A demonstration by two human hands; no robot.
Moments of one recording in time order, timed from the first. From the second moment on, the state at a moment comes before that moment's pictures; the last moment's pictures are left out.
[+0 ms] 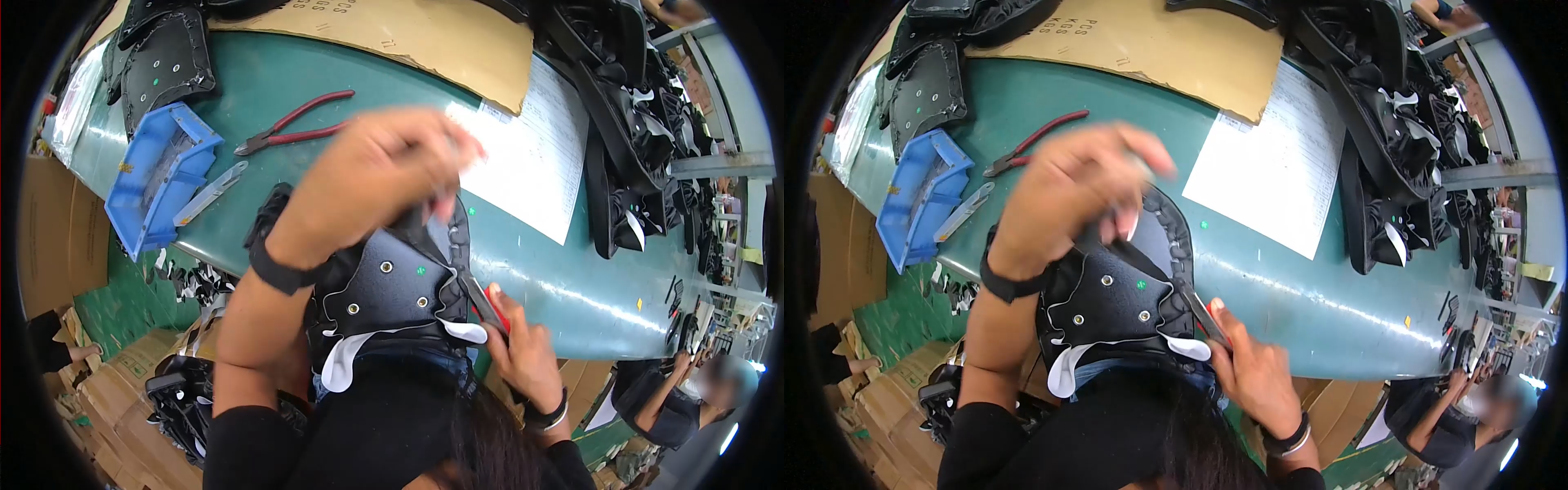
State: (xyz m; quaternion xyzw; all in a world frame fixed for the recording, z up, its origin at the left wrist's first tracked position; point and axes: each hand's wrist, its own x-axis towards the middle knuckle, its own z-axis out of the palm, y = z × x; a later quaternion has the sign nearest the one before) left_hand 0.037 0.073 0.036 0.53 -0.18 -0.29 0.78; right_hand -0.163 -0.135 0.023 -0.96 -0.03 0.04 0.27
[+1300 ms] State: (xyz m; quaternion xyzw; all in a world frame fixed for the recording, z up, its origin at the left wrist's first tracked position) left_hand 0.009 0.047 0.023 0.61 -0.24 -0.26 0.71; right_hand -0.158 -0.137 0.031 -0.98 0.03 0.07 0.16
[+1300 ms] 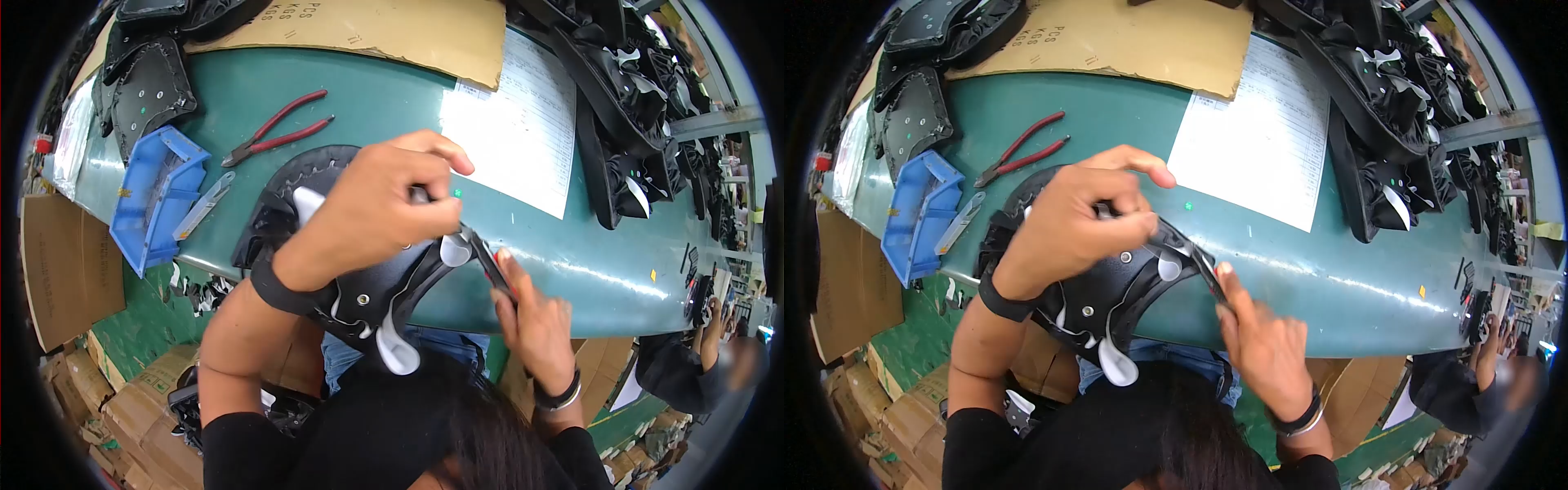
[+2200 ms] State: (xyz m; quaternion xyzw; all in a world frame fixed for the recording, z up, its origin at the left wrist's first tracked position) left_hand 0.017 0.022 -0.004 0.59 -0.24 -0.31 0.71; right_hand -0.133 -0.114 0.021 -0.79 0.23 0.19 0.54
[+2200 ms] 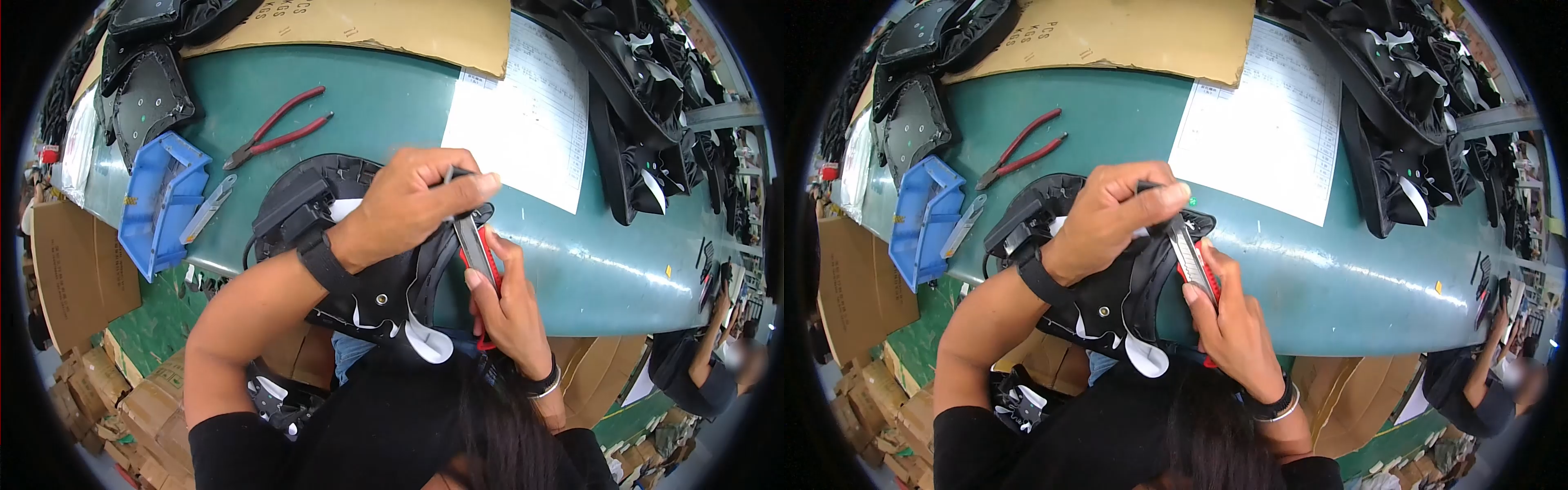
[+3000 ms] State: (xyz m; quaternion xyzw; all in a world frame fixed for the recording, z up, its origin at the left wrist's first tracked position) left_hand 0.024 0.083 -0.002 0.65 -0.43 -0.22 0.58; right_hand -0.184 -0.116 0.030 -0.94 -0.12 0.06 0.32
